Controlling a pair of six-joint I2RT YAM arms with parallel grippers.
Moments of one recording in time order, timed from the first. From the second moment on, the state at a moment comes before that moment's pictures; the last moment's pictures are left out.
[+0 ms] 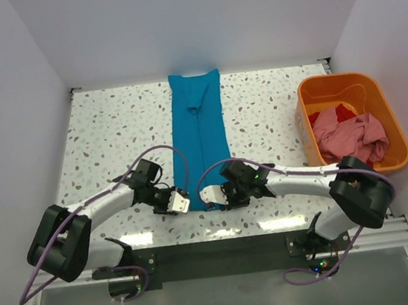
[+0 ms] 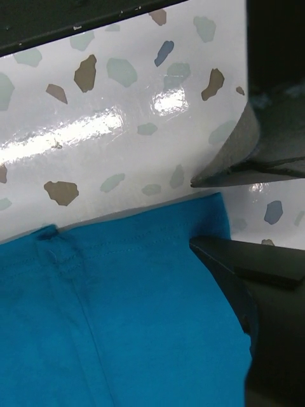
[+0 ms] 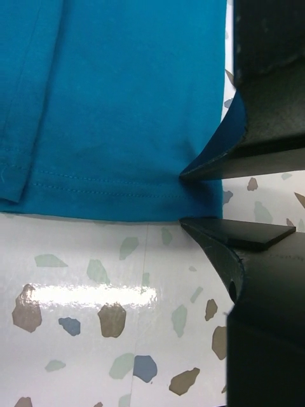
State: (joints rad) left arm -0.47 1.31 0.53 -0.49 0.71 1.34; right arm 0.93 1.47 0.72 -0.36 -0.22 -0.76
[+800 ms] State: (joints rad) left arm -0.53 1.07 0.53 -0.57 0.68 1.28; right arm 1.05 1.31 0.74 -0.42 -0.21 -0.67
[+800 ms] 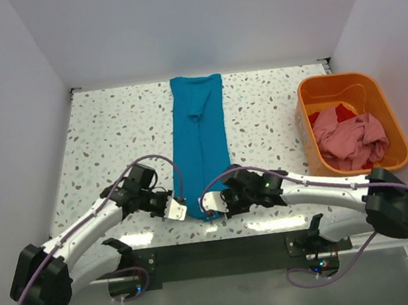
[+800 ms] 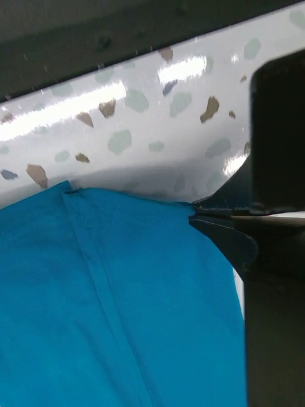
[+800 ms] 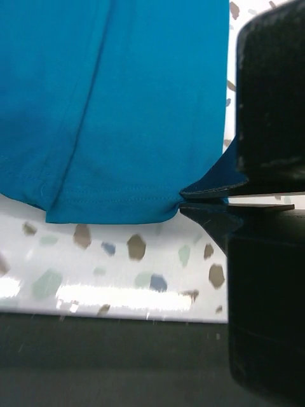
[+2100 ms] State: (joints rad) left arm -0.22 1.87 1.38 -0.58 0.75 1.25; right arm 0.48 1.87 1.46 -0.57 -0.44 -0.90
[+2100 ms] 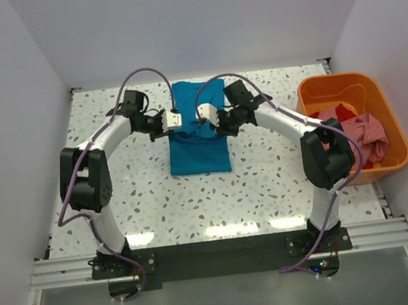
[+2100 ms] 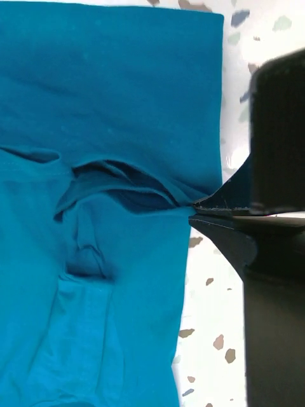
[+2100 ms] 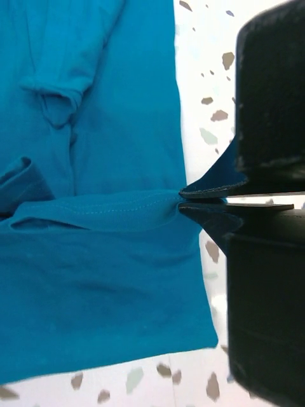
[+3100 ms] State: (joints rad) left arm -0.18 2.11 1.61 -0.47 0.69 1.12; right arm 0.41 2.11 1.72 -0.60 -0.38 -0.86
